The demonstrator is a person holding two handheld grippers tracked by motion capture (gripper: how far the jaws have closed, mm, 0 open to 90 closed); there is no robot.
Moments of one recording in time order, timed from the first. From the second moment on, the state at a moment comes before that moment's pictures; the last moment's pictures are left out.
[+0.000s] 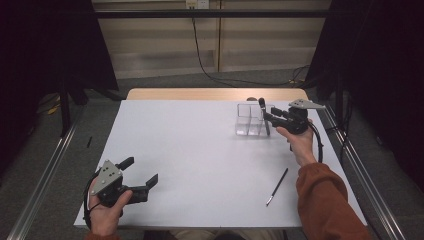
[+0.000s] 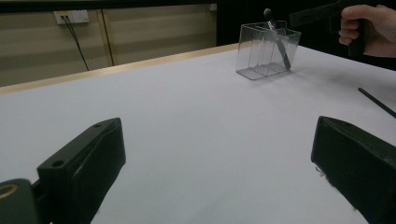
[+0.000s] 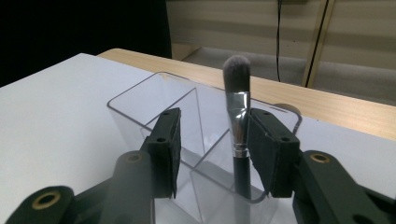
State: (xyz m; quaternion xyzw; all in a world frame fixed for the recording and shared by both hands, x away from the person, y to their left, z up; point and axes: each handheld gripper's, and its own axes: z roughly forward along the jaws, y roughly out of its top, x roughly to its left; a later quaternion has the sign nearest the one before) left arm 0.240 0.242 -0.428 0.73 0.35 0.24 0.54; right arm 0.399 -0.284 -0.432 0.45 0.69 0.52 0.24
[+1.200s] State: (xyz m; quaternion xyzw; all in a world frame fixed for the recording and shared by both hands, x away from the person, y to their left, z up) left arm 0.239 0.243 -0.426 0.72 0.35 0.24 0.55; right arm 0.331 -0.286 -0.412 0.43 0.69 0.55 0.21
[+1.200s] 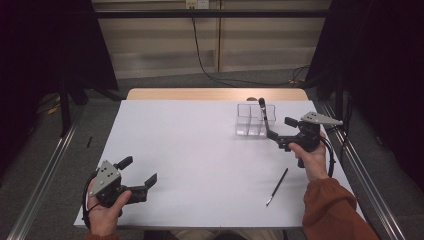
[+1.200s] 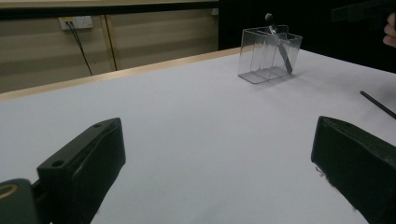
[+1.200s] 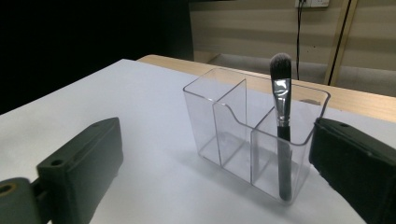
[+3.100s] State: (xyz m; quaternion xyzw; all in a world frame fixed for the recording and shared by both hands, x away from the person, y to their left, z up) left arm 0.233 0.247 -0.428 0.72 0.35 0.25 0.55; right arm 0.221 -0.298 -0.430 0.43 0.68 0.55 0.21
